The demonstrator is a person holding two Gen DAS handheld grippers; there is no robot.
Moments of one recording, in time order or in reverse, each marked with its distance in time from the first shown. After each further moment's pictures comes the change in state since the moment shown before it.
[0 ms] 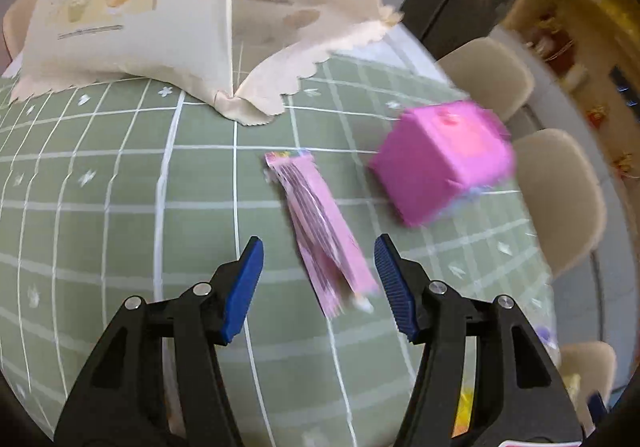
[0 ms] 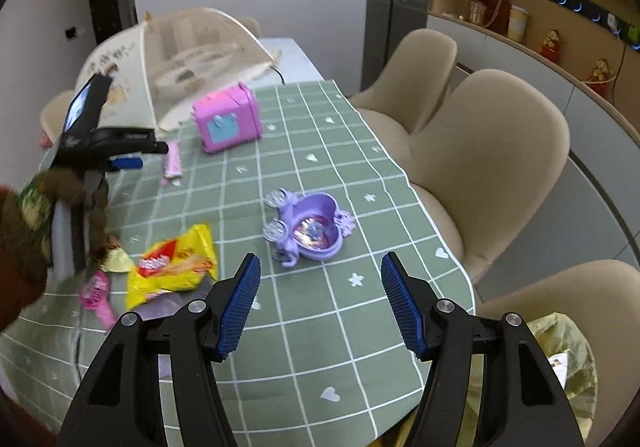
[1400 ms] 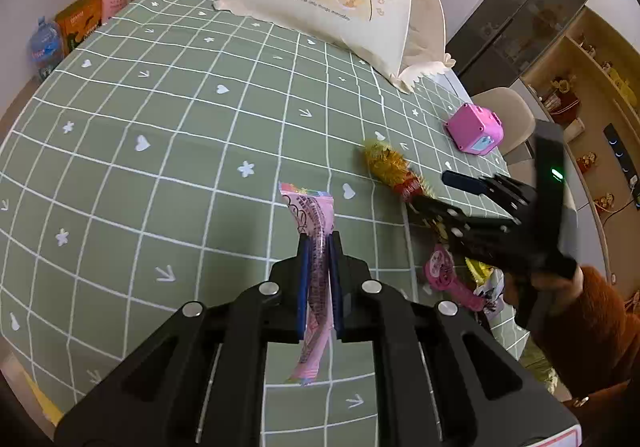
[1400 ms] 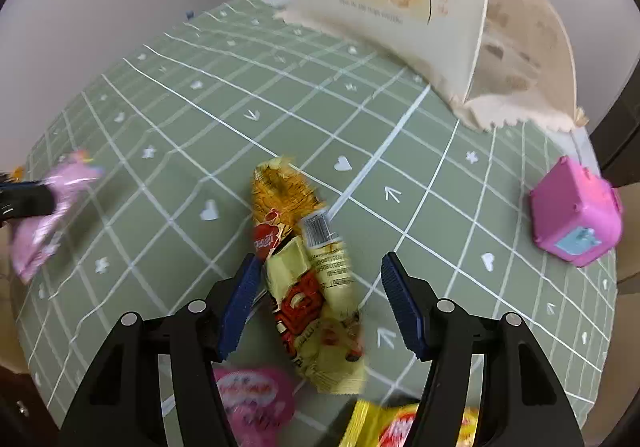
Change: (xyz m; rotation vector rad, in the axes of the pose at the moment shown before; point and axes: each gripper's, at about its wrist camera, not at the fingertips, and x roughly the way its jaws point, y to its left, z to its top) left arm -0.217 0.171 -0.188 -0.217 -0.083 -0.011; right arm 0.103 0.275 0.028 -0.733 0.174 0.478
